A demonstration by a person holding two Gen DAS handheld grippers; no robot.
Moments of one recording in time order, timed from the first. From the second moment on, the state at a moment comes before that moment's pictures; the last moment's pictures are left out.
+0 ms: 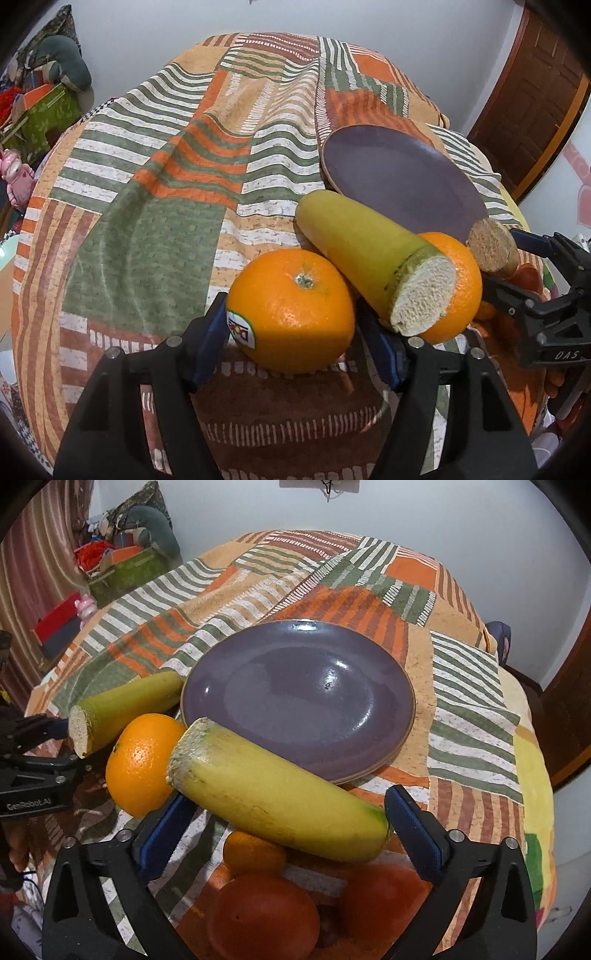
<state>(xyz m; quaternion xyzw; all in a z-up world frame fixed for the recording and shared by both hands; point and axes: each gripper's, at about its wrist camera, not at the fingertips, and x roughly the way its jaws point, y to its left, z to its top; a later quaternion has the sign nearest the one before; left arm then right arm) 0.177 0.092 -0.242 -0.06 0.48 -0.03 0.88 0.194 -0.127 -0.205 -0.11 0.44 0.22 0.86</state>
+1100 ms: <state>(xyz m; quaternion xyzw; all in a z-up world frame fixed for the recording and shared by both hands) 0.147 0.102 -0.175 -0.05 0.41 0.01 0.91 0.191 -0.156 -0.157 -0.05 0.38 0.23 0.90</state>
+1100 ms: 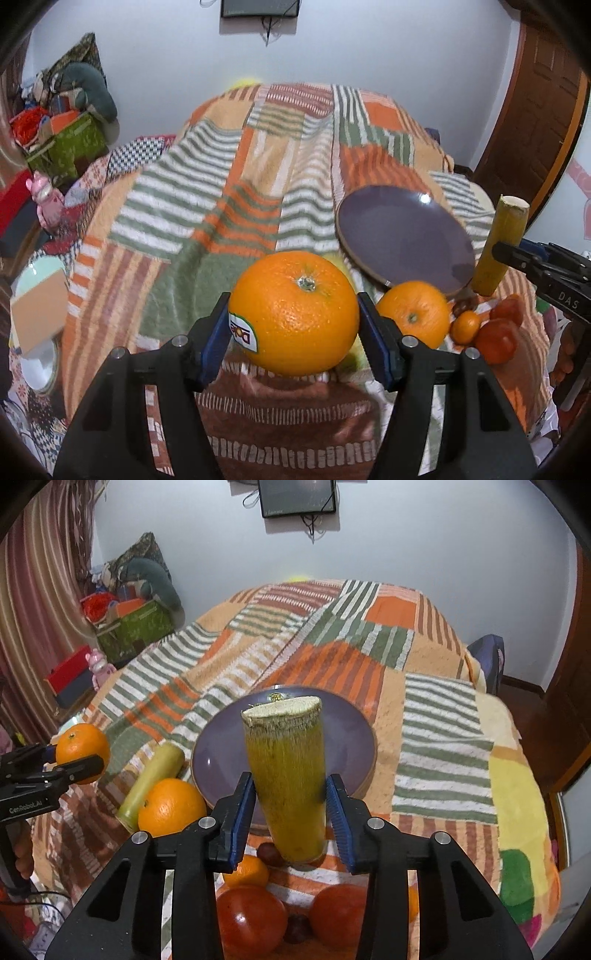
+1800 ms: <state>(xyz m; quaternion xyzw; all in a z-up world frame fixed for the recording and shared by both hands) 0.198 0.052 -0.121 -0.03 0.35 -0.05 0.93 0.218 -0.164 -0.131 -0.05 0.34 0.24 0.91</state>
